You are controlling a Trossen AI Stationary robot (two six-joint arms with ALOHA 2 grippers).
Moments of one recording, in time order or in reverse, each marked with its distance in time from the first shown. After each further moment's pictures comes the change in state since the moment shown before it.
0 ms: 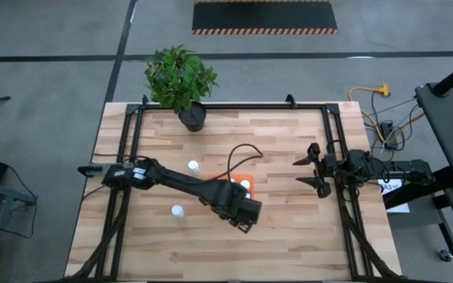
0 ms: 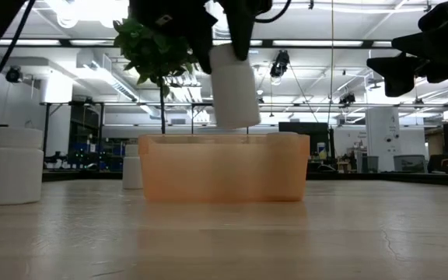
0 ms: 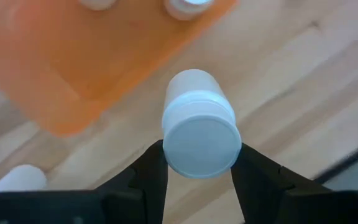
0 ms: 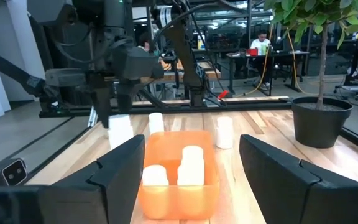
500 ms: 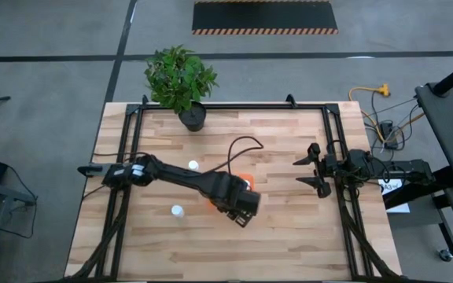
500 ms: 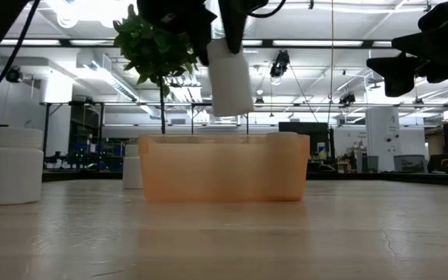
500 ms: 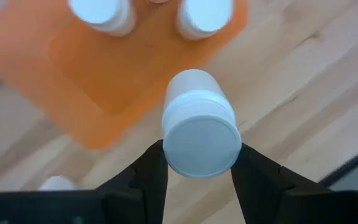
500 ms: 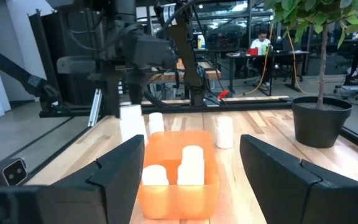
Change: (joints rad) left arm 0.035 -0.024 0.018 -0.052 -0.023 0.091; right arm 0.000 0.001 0.000 0.000 -0.001 0.000
